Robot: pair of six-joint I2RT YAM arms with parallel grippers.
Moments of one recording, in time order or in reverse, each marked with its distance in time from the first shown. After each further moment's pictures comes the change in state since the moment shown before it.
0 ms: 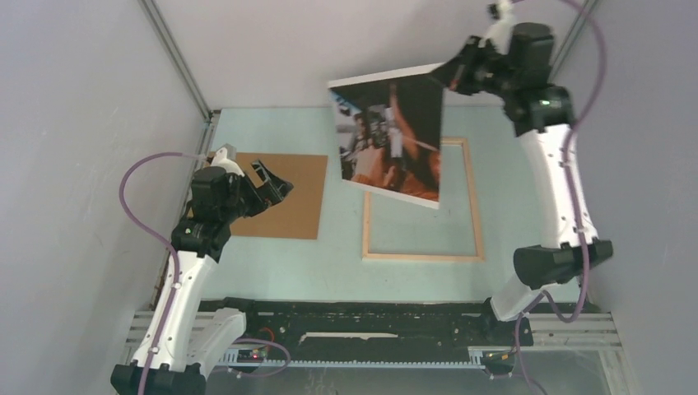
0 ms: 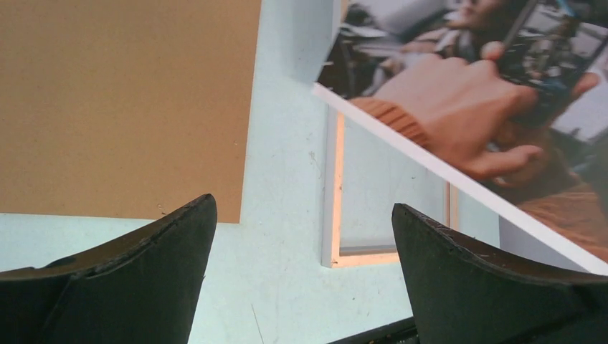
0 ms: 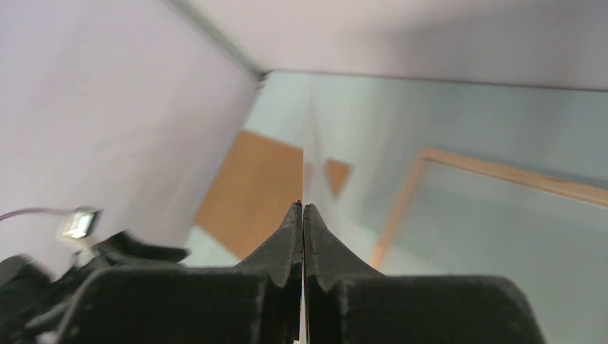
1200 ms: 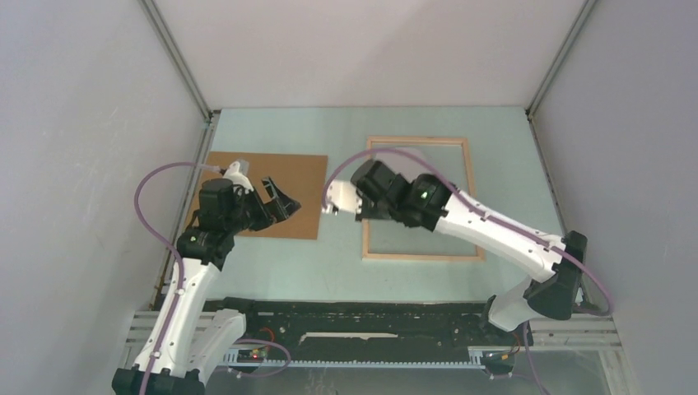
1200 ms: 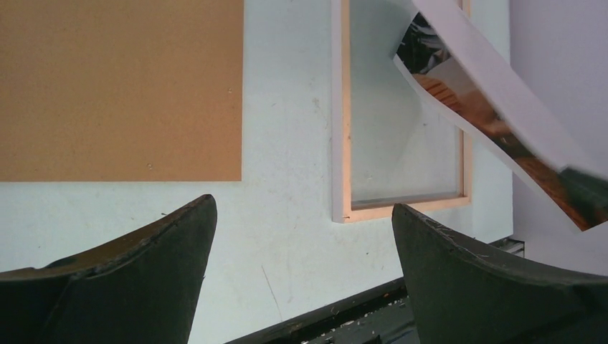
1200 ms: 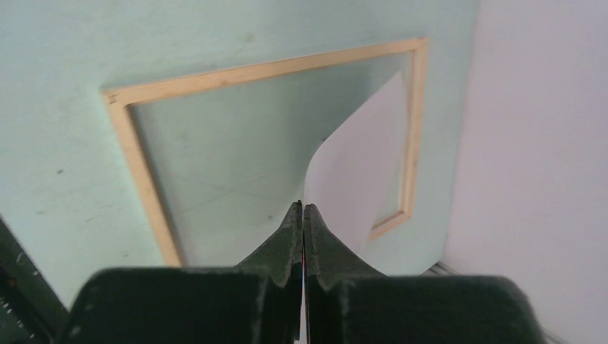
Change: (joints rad) left arm -0.015 -0.049 -0.093 -0.037 0.101 0.057; right arm 0.761 -0.164 -0.475 -0.302 0.754 -1.162
